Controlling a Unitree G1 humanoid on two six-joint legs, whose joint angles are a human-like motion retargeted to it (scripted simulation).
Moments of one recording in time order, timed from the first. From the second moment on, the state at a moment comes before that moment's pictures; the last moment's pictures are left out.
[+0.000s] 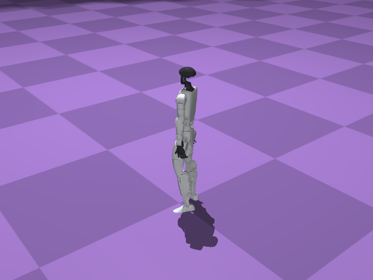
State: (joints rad) left arm 0.06 0.11 0.30 1.56 0.33 0.05 -0.22; right arm -0.04 -0.10 0.19 1.54 -0.73 0.02 0.18; waist -0.02 0.04 -0.10; left_leg 0.00 0.15 0.51 0.10 -0.03 -0.07; right_leg 0.00 -0.03 -0.48 0.02 -0.11 -0.01
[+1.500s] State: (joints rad) left arm 0.14 0.09 0.36 1.52 0.38 0.02 -0.25; right arm -0.02 -0.19 0.03 1.64 -0.60 0.07 0.10; waist 0.03 0.08 -0.13; left_leg -0.03 0.06 0.39 0.03 -0.05 -0.07; right_leg 0.01 -0.08 -0.49 0.03 -0.12 0.03
